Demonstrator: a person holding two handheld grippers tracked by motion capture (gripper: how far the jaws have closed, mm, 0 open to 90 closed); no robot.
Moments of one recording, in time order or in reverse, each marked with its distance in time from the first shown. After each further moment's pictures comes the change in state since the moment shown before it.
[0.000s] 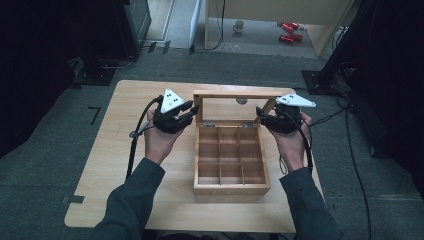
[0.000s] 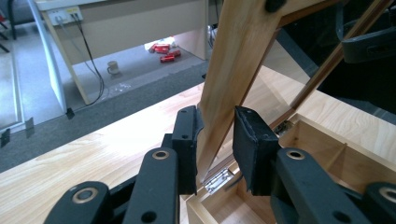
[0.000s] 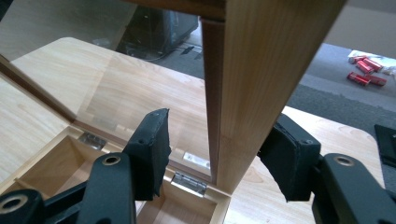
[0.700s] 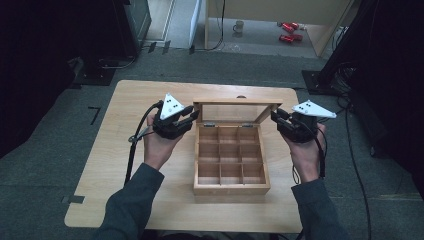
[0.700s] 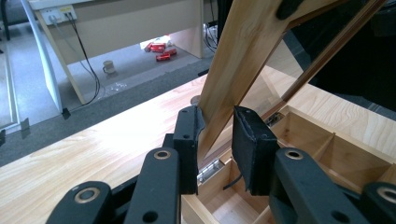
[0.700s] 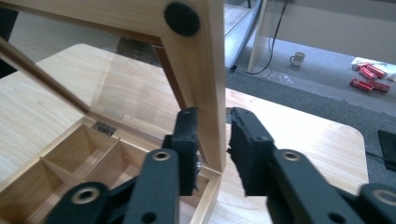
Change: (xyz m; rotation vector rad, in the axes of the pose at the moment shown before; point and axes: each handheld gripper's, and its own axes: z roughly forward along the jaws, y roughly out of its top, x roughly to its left) left arm -0.009 -0.010 -0.008 0.006 0.000 0.014; right arm -0.011 -0.011 -0.041 -0.037 0.030 -0.010
